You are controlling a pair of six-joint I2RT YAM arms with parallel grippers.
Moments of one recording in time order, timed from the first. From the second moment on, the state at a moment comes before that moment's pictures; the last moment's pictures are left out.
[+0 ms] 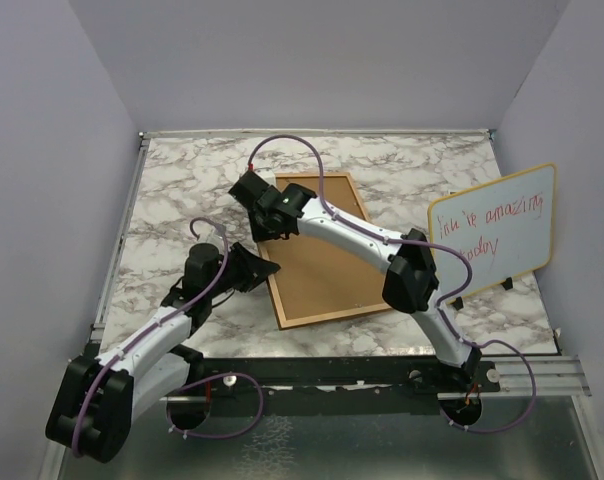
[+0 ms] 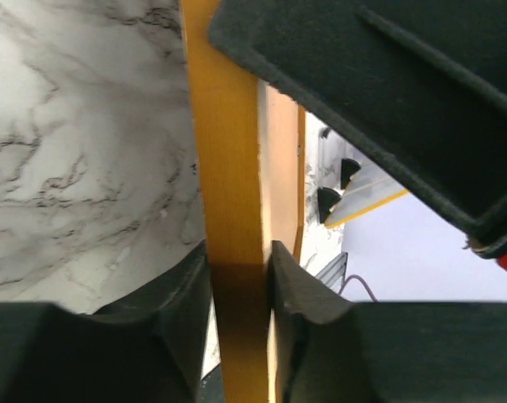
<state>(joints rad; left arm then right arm) -0.36 0.94 0.26 0.25 0.39 -1.11 1.01 2.27 2.21 -0.91 0.28 0.62</state>
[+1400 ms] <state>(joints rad) -0.34 1.34 1.44 -0.79 0.09 -0.42 0.84 1.48 1.55 -0.69 0.36 0.68</state>
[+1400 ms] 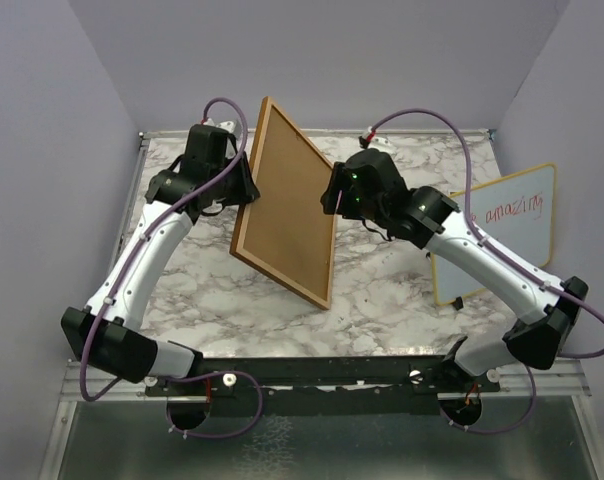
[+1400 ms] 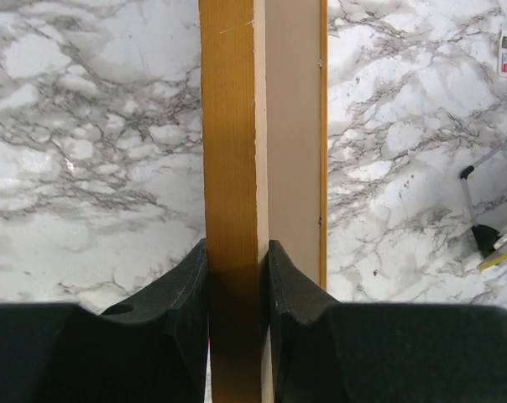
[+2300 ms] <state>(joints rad) -0.38 1.56 1.92 -1.01 0.02 -0.11 0.81 1.35 1.38 -0.63 0.29 0.76</state>
